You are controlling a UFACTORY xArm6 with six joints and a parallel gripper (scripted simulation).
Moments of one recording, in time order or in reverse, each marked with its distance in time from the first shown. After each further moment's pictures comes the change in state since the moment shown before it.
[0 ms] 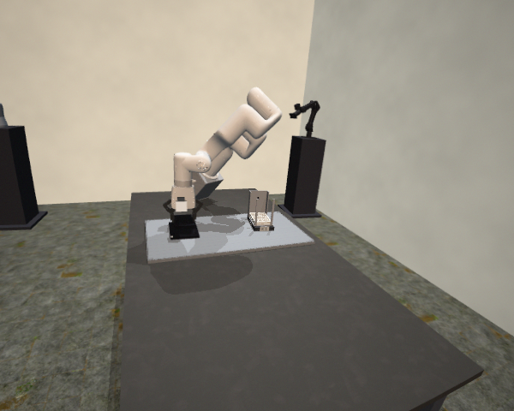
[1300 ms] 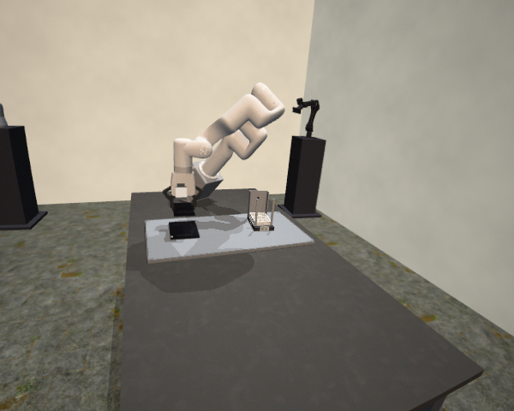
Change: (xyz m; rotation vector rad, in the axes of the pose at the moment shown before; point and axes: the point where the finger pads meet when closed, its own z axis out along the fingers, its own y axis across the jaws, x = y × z) arm 0.000 0.000 -0.058 0.000 0.000 0.000
